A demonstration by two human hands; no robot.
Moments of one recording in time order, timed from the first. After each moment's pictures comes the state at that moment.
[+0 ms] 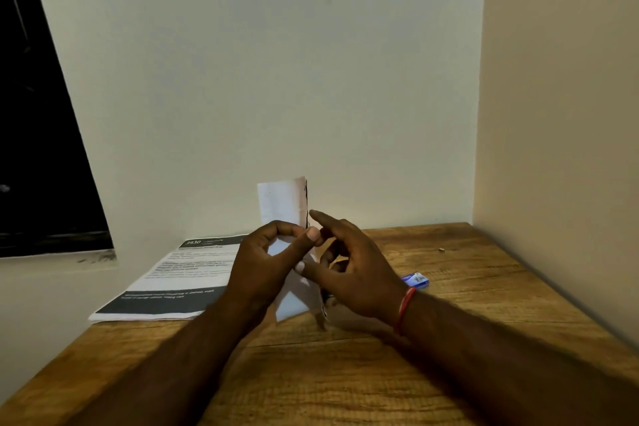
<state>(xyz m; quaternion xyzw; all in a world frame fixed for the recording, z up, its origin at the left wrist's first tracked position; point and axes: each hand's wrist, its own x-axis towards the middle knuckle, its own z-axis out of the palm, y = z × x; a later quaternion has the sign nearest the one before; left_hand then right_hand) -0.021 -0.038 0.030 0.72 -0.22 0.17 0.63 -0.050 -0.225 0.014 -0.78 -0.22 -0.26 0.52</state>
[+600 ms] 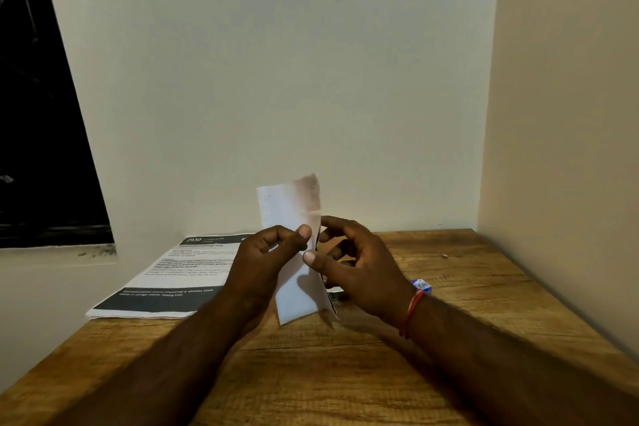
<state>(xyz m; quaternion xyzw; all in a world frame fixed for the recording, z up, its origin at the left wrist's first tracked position) -0.010 -0.037 0.029 0.68 -0.21 0.10 0.70 -0.042 -0.234 0.017 -0.76 -0.19 -0.22 0.59</state>
